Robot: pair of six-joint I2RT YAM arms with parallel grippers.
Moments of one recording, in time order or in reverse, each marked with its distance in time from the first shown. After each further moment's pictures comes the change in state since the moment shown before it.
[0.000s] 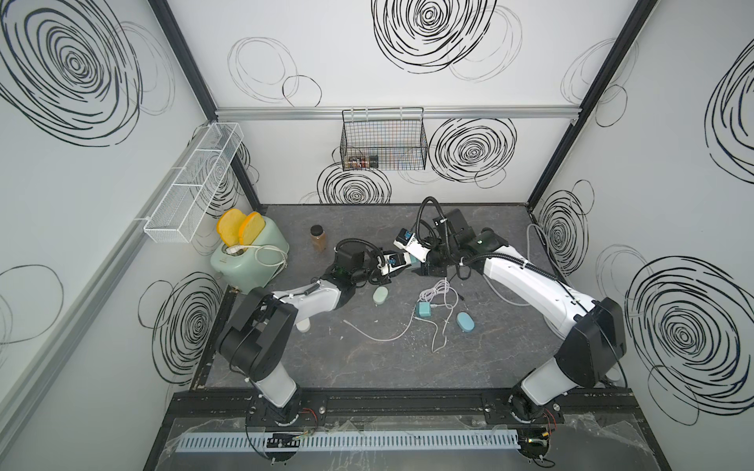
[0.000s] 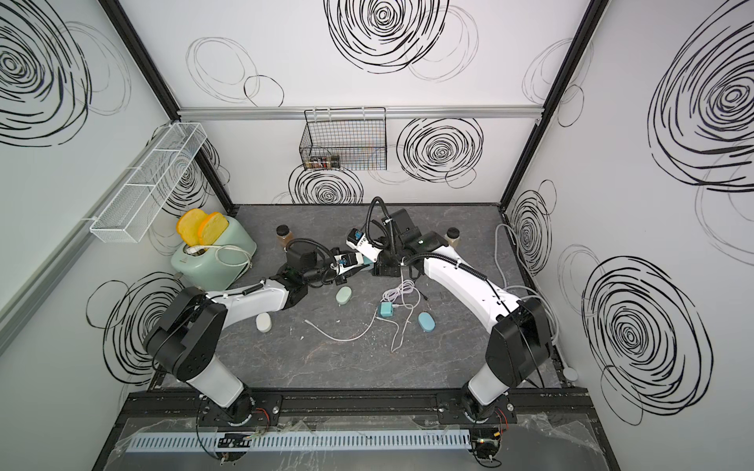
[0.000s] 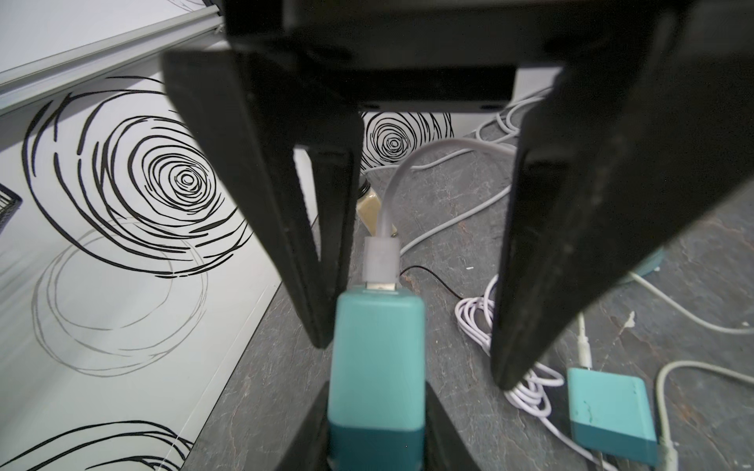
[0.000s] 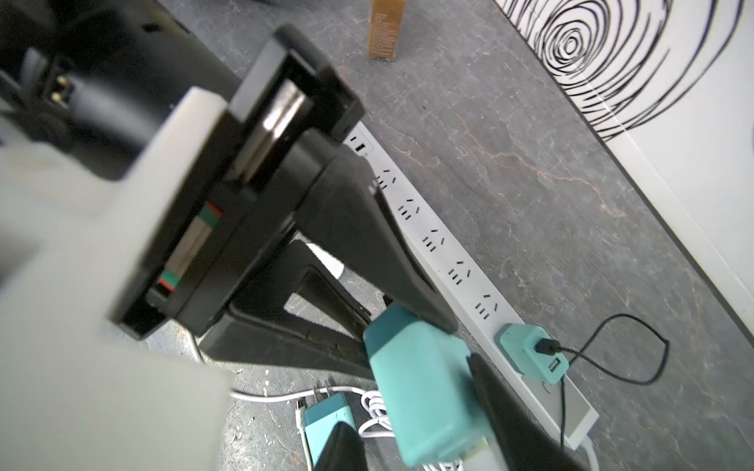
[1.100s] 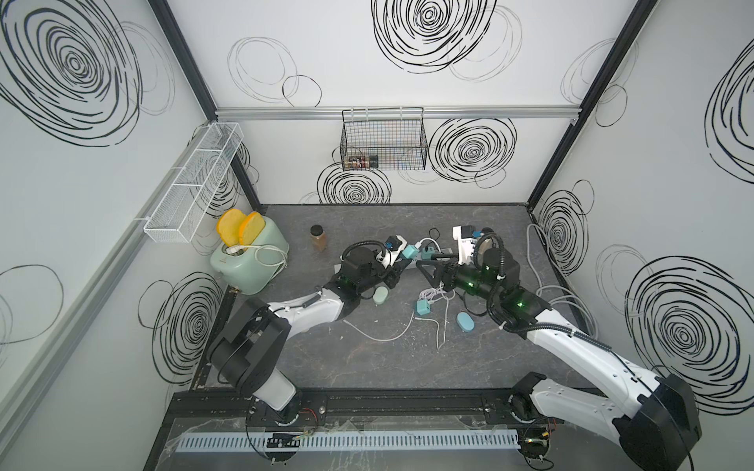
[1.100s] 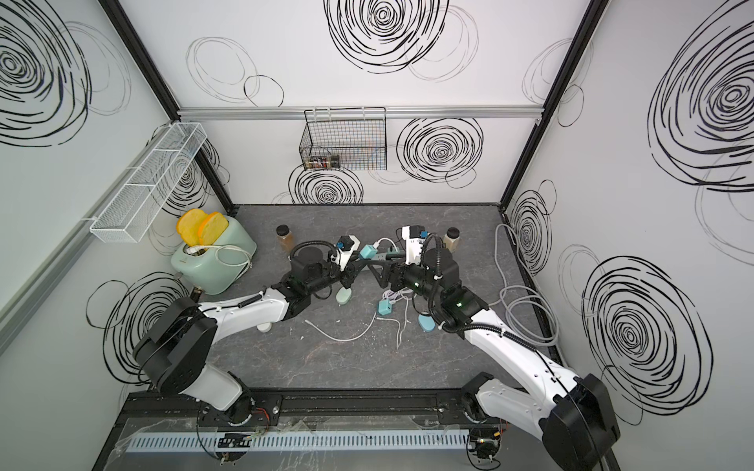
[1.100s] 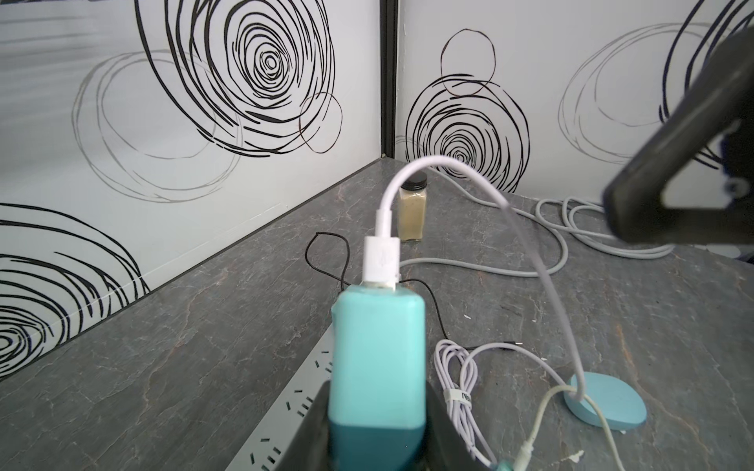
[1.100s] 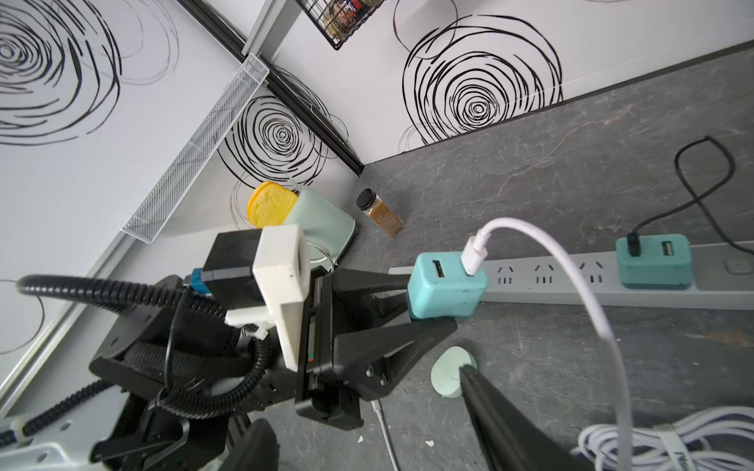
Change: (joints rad) left arm -0.113 -0.086 -0.050 -0.020 -0.351 -0.579; right arm 0.002 -0.486 -0.632 0.784 -0.040 1.513
